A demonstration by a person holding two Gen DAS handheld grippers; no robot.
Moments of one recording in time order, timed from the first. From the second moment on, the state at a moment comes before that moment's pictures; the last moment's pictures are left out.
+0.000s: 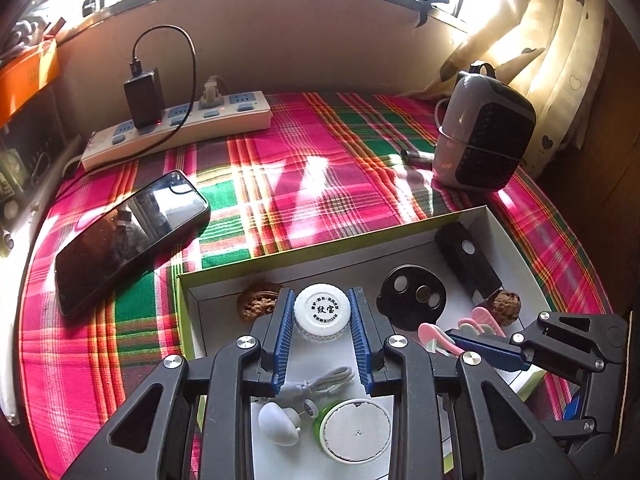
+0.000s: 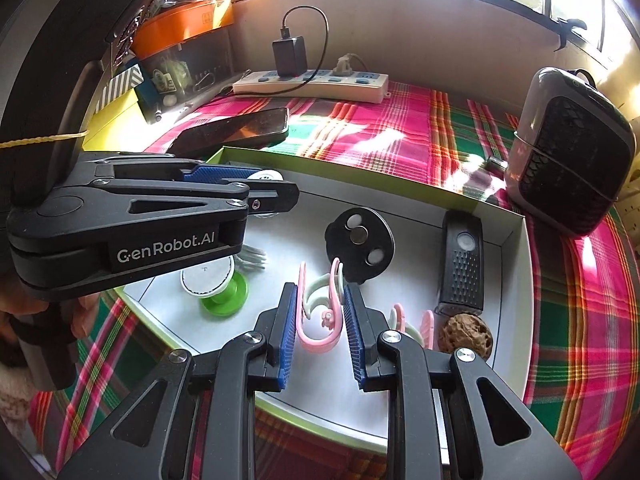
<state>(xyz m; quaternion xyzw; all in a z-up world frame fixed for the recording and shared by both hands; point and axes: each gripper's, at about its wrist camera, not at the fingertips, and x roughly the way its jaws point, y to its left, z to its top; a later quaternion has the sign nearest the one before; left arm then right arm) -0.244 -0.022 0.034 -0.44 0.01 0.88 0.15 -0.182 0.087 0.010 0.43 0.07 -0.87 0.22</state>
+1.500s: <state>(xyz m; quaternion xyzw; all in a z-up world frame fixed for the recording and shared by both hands) -0.255 -0.013 0.017 -0.46 0.01 0.87 0.16 -0.186 0.080 0.002 0.44 0.08 -0.87 0.22</state>
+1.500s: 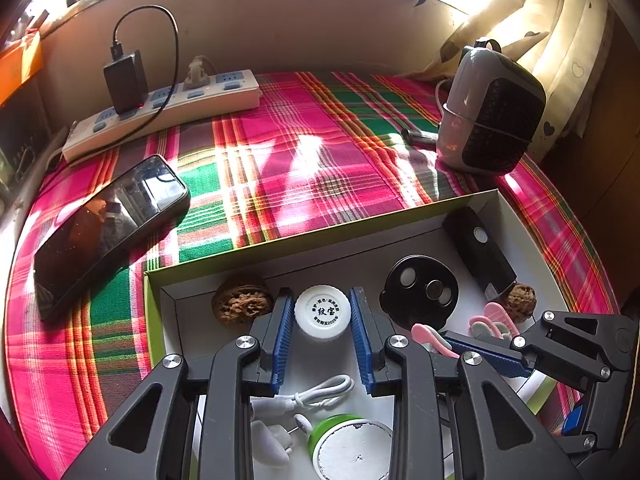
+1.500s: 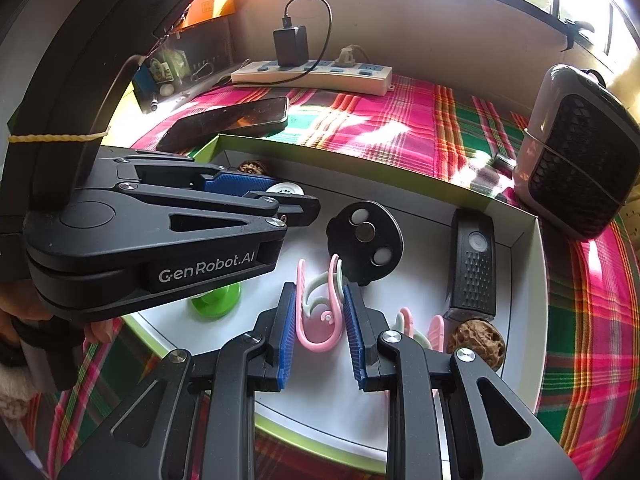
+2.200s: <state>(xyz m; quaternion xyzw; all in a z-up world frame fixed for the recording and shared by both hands) -0.249 -0.015 0.020 -0.46 0.01 0.87 0.15 -0.183 0.081 0.004 0.44 0.08 -0.87 0.21</state>
